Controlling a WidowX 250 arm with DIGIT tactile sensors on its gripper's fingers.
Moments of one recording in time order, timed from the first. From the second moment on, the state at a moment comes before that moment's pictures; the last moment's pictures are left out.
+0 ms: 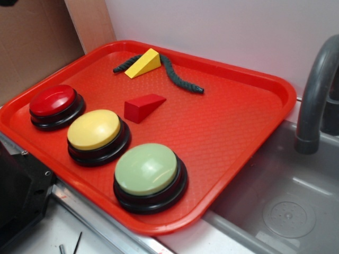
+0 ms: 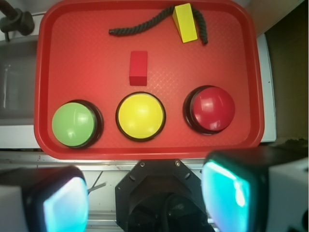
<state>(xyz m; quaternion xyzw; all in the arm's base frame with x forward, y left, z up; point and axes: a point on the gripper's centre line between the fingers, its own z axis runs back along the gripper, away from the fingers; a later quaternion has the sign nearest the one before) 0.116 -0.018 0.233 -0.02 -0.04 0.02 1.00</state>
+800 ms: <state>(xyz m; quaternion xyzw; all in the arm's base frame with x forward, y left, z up) 0.191 -0.042 0.152 0.03 -0.11 0.09 0.99</state>
